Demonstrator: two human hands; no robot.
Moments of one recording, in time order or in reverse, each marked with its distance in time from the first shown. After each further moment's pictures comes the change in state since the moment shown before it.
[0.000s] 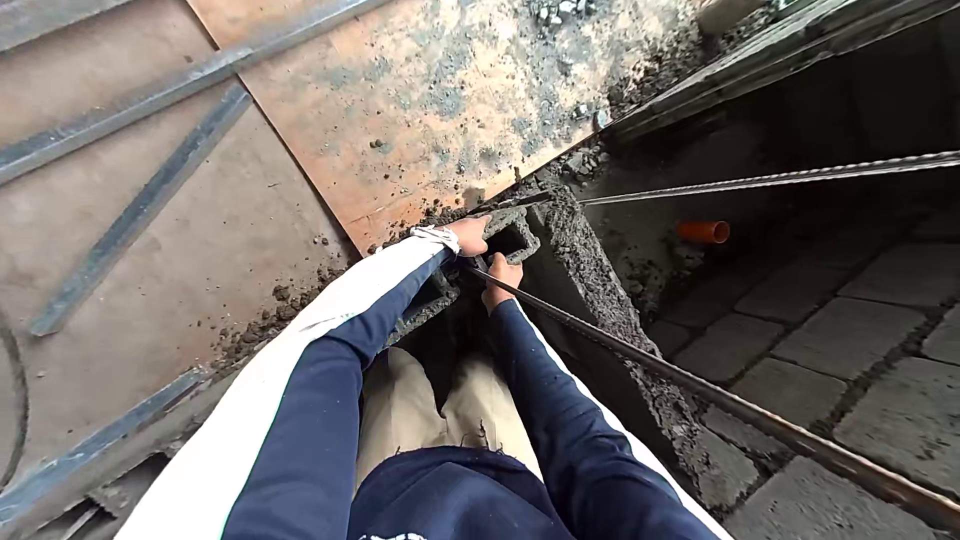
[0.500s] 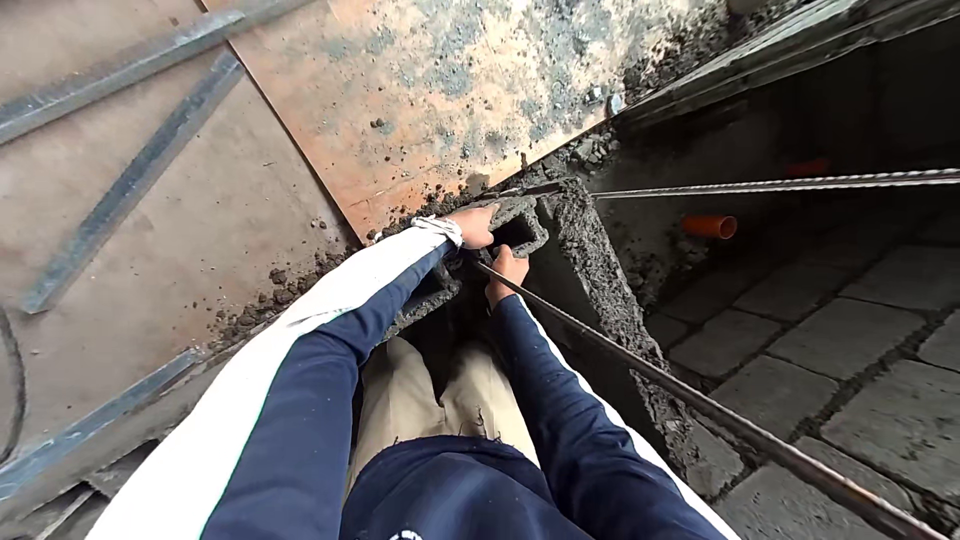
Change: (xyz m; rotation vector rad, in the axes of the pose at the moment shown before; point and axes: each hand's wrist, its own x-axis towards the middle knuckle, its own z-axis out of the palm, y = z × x) left_hand 0.007 -0.007 0.004 -0.029 0.035 0.046; right_hand 0.005 0.005 0.000 -0.036 0.000 -0.012
